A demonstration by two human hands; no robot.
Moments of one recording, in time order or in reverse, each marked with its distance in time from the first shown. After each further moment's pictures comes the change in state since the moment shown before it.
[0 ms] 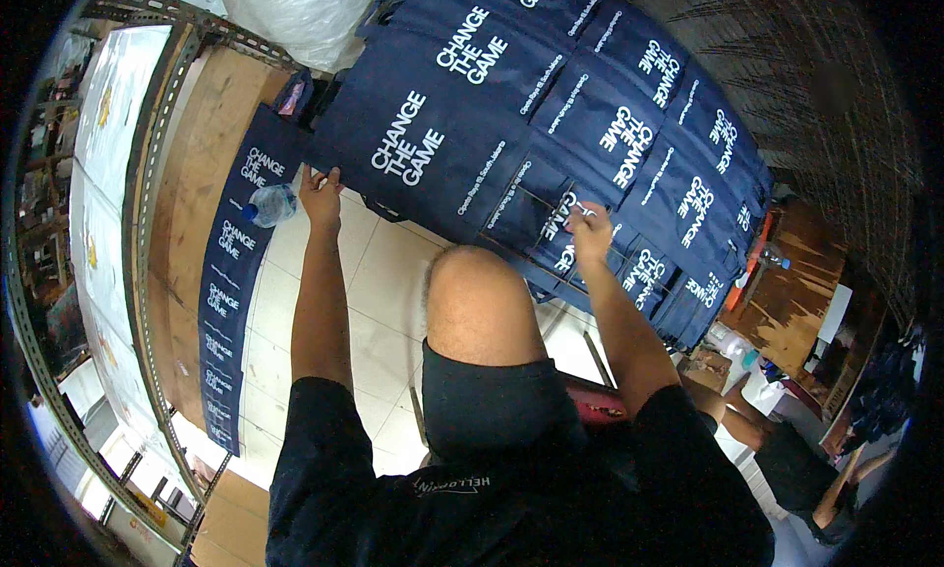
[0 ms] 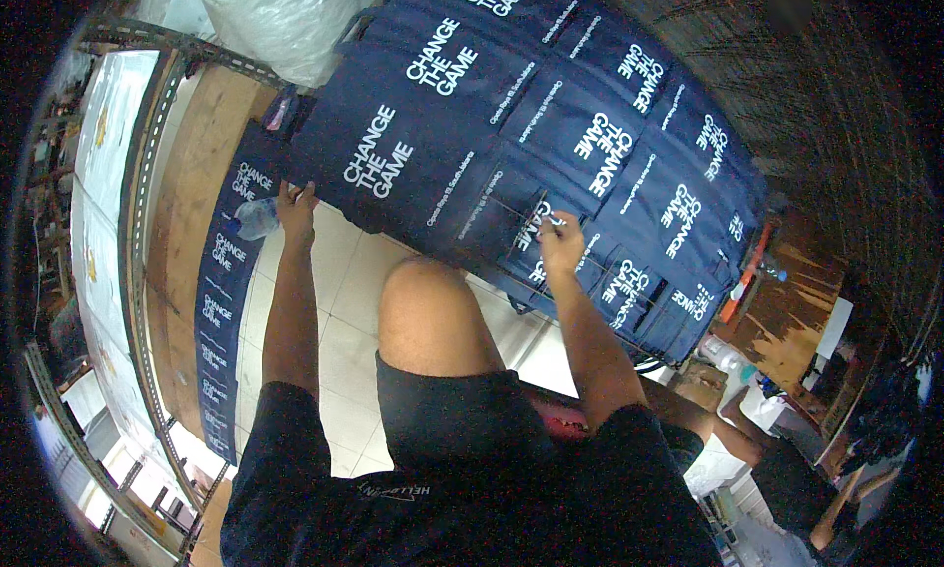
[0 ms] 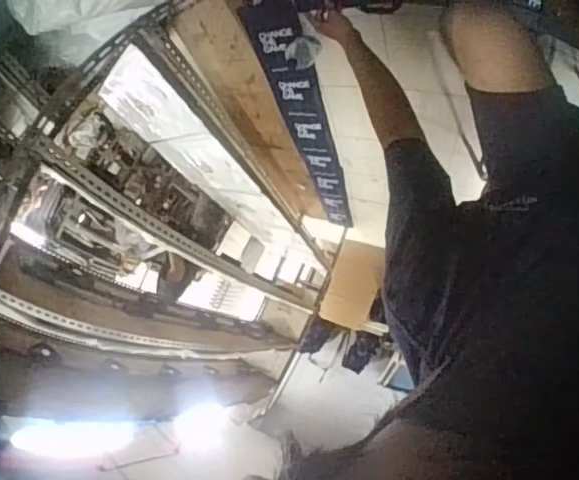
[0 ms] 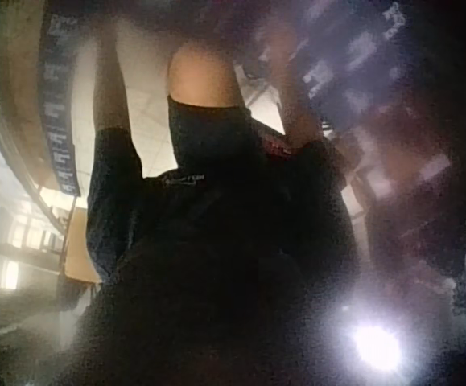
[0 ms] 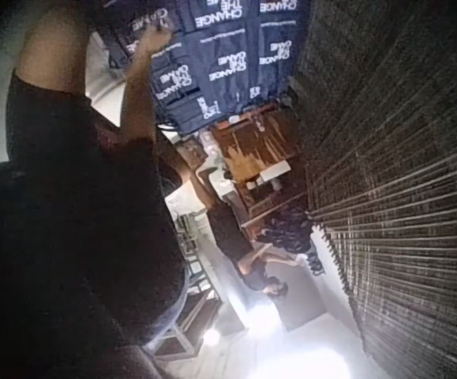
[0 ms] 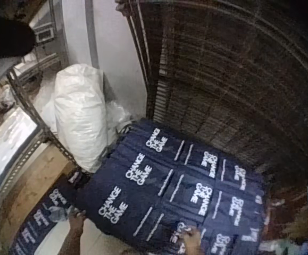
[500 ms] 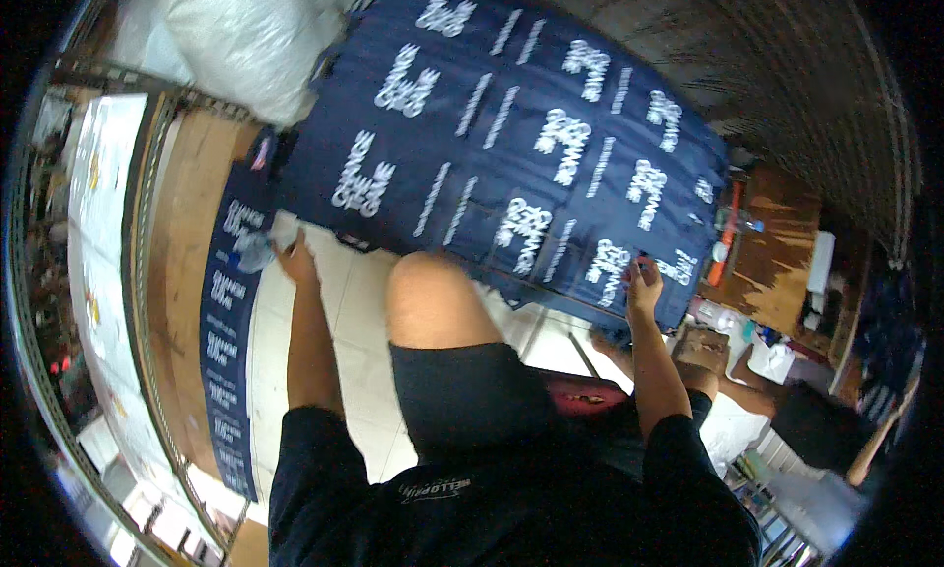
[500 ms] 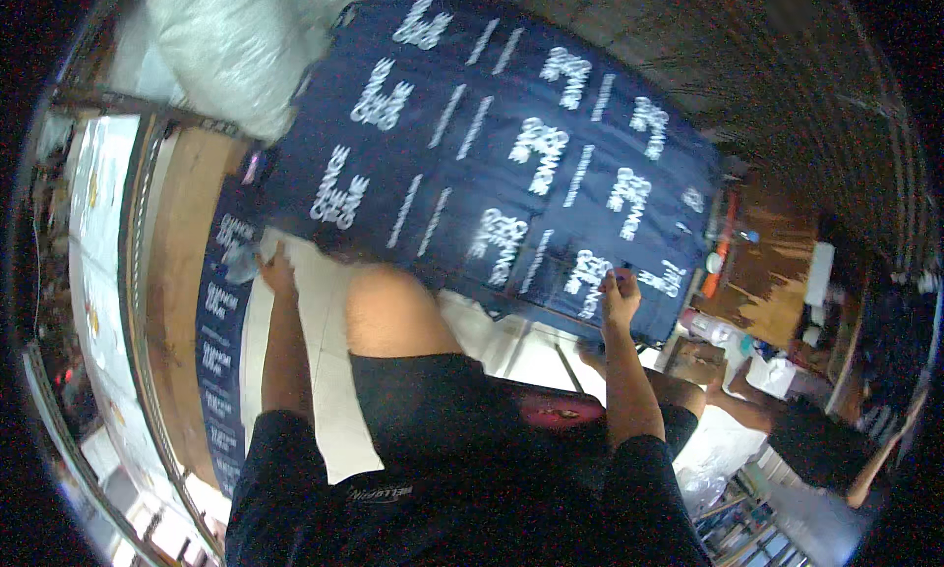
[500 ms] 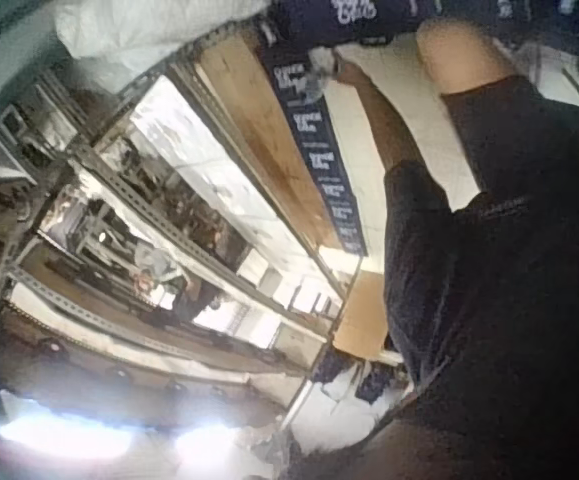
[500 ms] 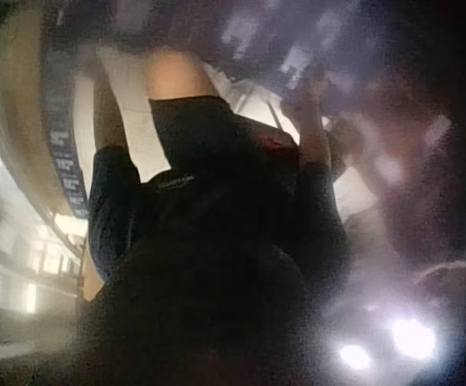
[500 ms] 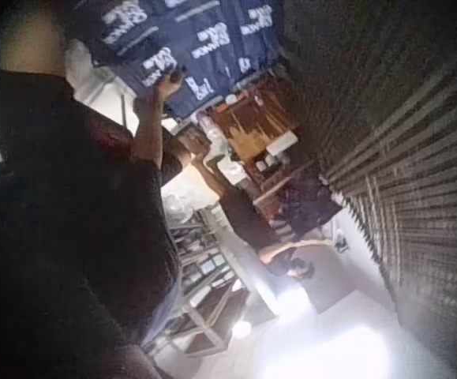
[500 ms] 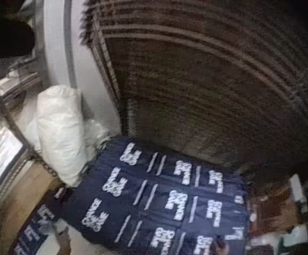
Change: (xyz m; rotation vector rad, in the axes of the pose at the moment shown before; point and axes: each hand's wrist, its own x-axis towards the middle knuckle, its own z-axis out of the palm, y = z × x) left_hand -0.020 -0.020 -0.024 0.170 0.227 -0.121; right_hand -0.048 0.036 -0.207 0.105 0.315 0.028
